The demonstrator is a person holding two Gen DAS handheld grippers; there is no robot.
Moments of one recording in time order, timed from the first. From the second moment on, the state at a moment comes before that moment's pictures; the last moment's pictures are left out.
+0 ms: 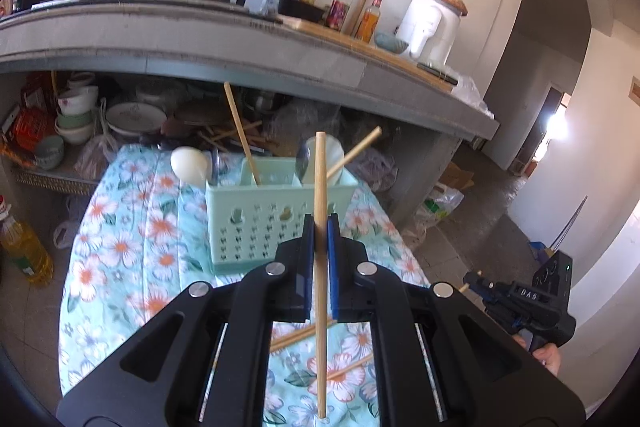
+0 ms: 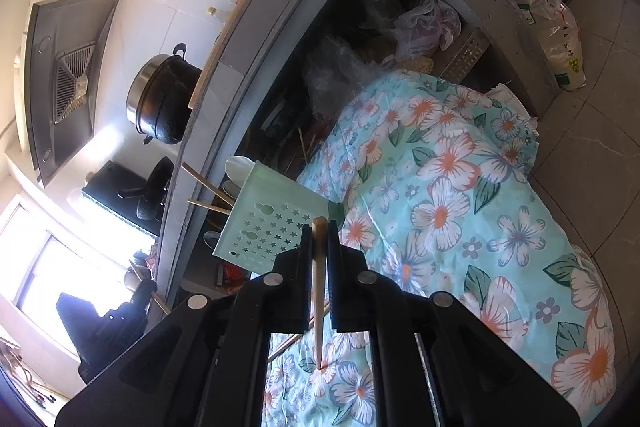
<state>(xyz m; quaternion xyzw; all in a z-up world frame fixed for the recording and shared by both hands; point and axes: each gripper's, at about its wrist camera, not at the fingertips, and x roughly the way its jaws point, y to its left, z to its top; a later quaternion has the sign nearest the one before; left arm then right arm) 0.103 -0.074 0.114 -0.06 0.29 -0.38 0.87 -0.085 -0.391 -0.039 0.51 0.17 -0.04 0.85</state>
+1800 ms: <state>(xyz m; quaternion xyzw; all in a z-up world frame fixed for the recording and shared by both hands) 0.133 -0.094 0.082 0.00 0.24 -0.29 0.93 -0.089 -0.379 0.033 0.42 0.12 -0.03 0.90</state>
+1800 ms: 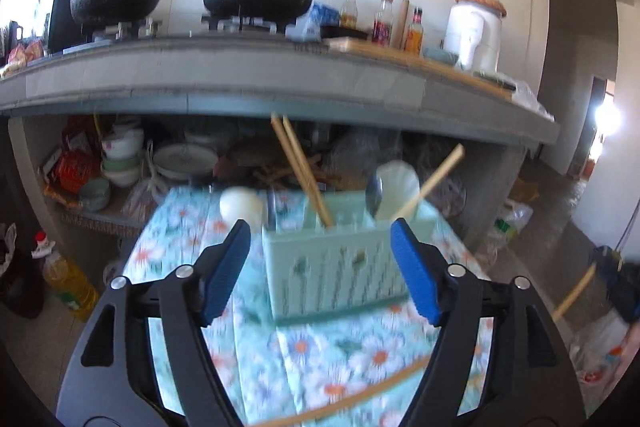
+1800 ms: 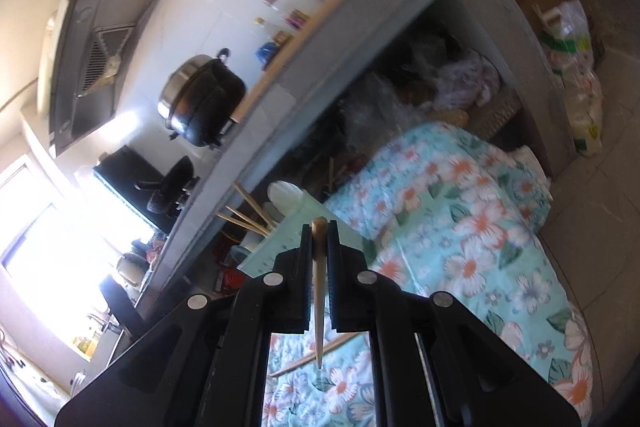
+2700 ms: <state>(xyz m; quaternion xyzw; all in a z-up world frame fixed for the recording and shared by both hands) 0.125 -0.064 0.008 0.00 0.33 -0.19 0.92 0.109 -0.273 0.183 0.09 0.10 -0.06 0.99</state>
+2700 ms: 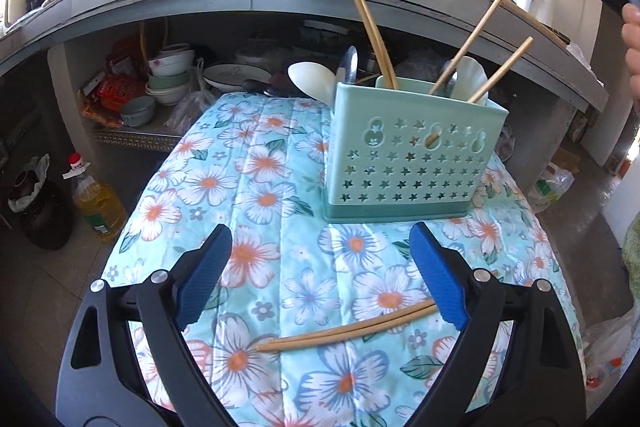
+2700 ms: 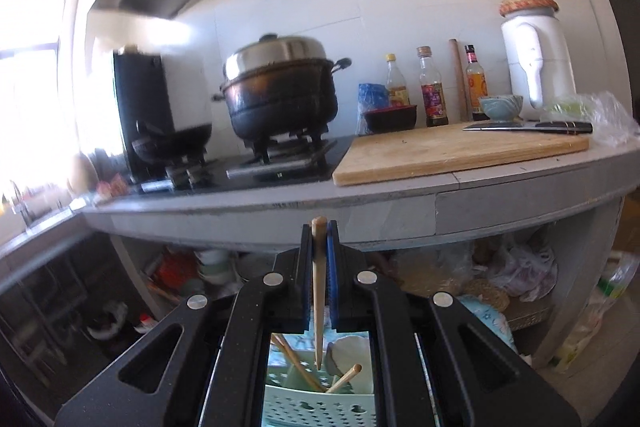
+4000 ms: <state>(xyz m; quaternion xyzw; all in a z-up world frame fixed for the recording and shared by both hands) 0.111 -0.071 0.007 0.05 0.31 -0.18 0.93 0.003 -0.289 -0.029 0.21 0.42 -0.06 0.88</state>
